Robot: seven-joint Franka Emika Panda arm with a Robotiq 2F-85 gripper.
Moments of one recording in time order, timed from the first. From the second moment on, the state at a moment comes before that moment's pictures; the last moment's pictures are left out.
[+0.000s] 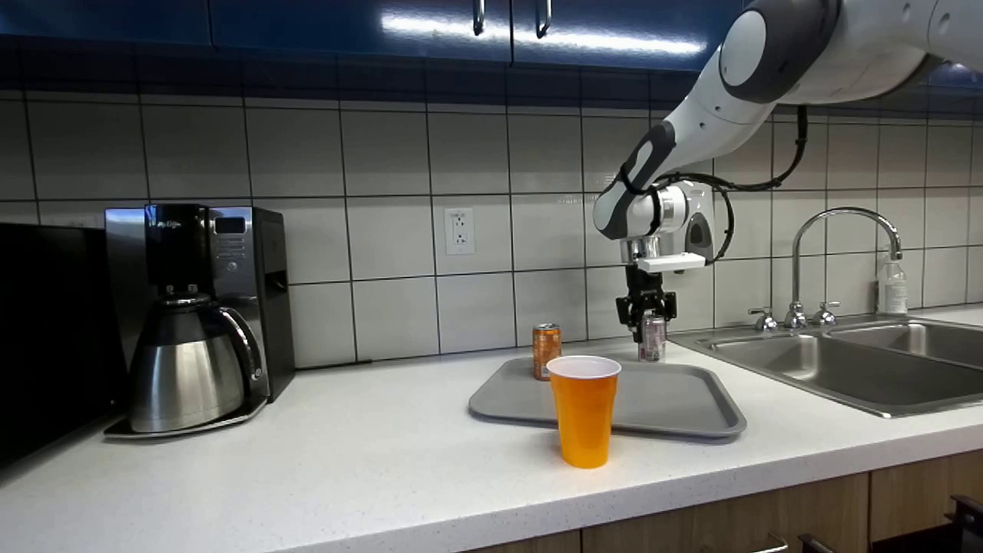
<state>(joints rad) -0.09 0.84 -0.04 -1.30 -0.03 2.06 -0.23</state>
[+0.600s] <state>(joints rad) -0.08 0.71 -0.04 -1.45 -0.04 2.13 -0.23</state>
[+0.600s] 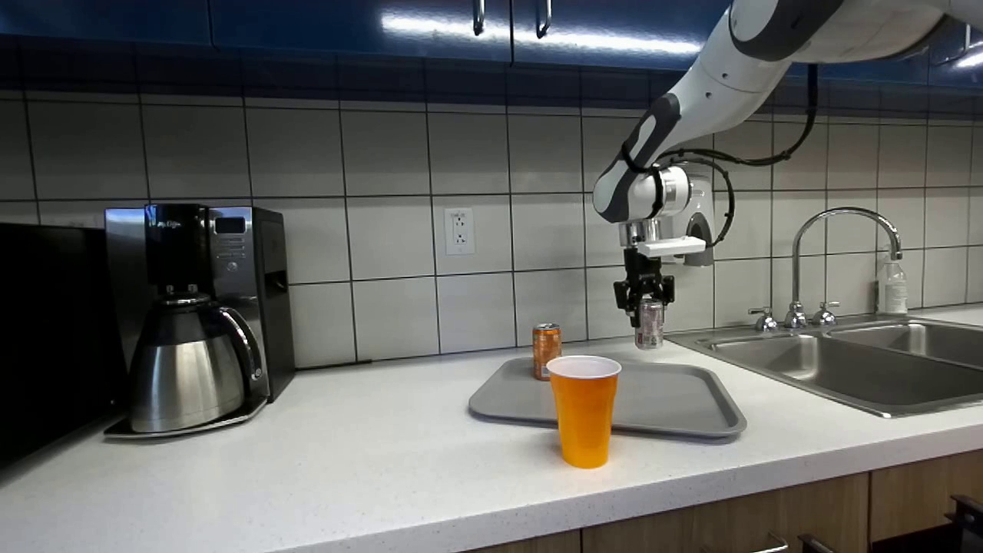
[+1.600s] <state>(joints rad) -0.01 0.52 -0.01 -1.81 -0.08 2.23 -0.23</state>
